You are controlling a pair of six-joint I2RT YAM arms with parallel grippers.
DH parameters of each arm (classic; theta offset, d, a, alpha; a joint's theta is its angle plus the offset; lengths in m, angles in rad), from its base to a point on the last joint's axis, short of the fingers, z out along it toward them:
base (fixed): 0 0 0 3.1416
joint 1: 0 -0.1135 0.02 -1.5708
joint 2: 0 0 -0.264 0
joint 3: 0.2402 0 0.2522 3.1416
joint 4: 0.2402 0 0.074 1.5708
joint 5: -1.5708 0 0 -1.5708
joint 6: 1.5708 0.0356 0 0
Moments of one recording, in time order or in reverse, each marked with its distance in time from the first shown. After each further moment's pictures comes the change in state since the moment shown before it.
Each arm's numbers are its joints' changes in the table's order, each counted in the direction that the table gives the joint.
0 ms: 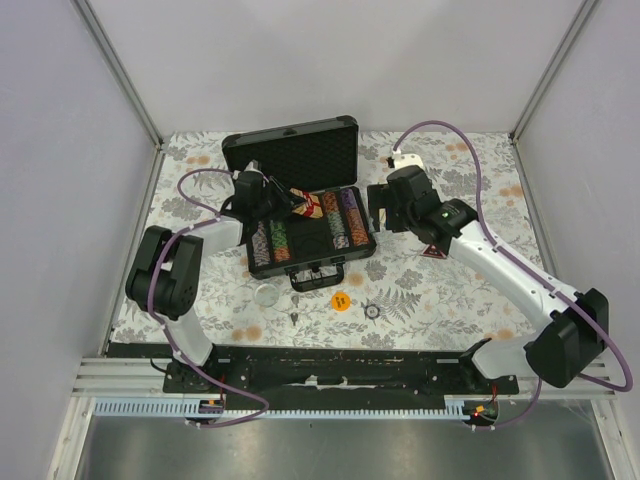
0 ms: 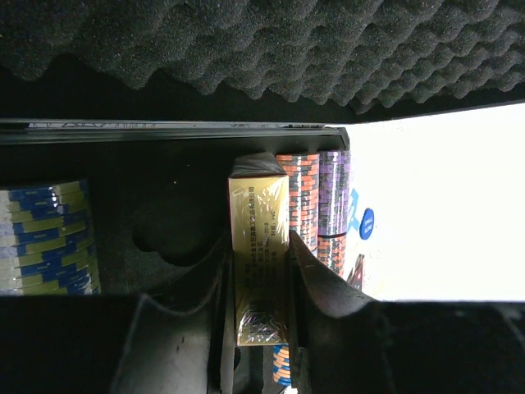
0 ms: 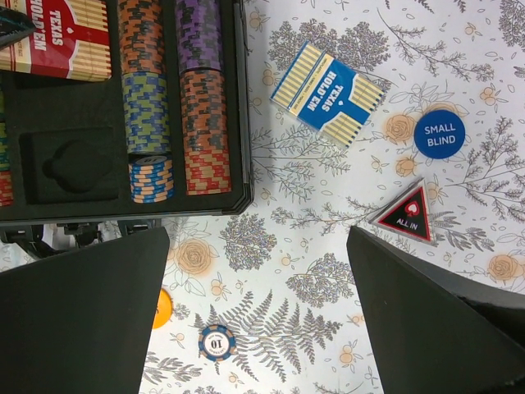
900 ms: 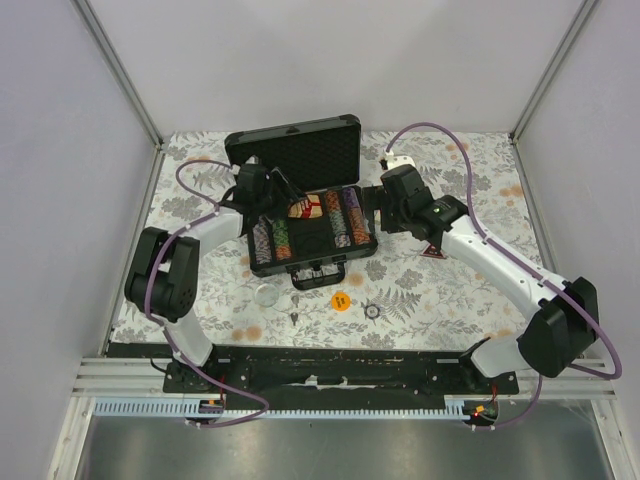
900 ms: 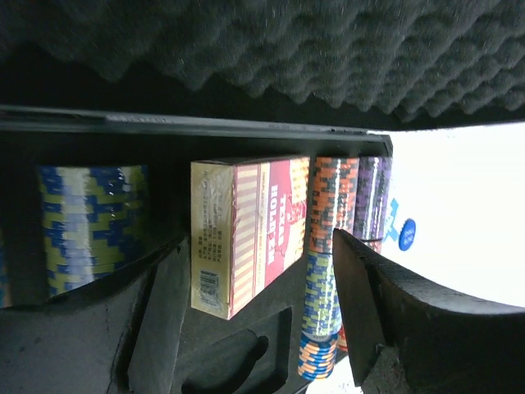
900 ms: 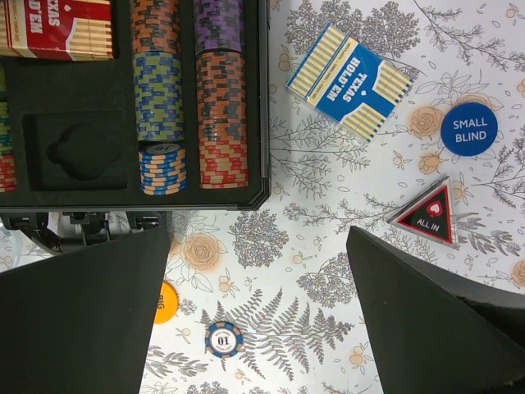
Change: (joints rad) left arm 0.004 0.013 0.071 0.186 0.063 0.063; right arm 0.005 -0.061 0.014 0.000 0.049 0.005
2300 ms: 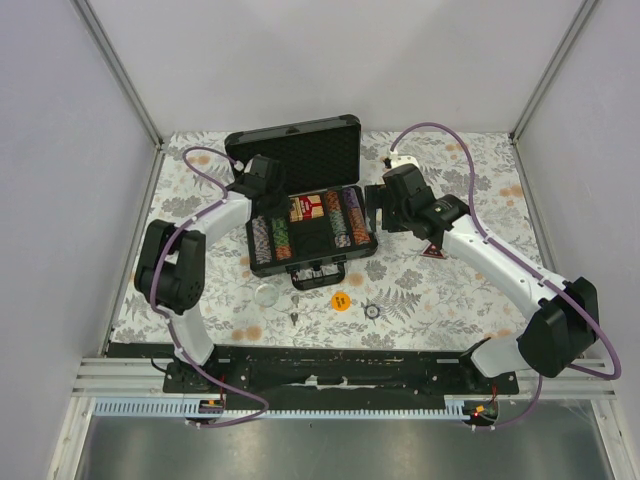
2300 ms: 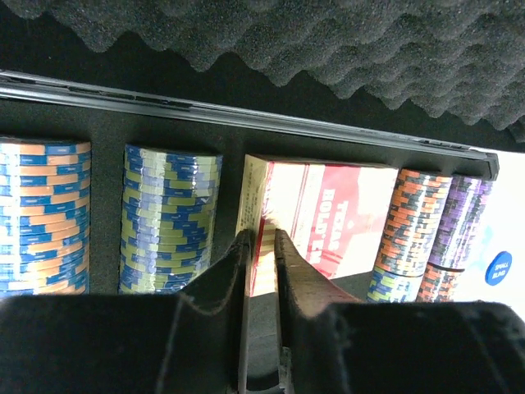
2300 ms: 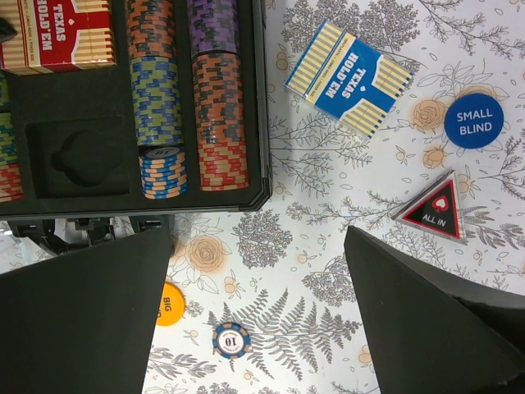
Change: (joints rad) left arm 0.049 -0.069 0.222 0.401 0.220 0.063; right arm 0.012 -0.003 -0.002 -0.001 0.011 0.032
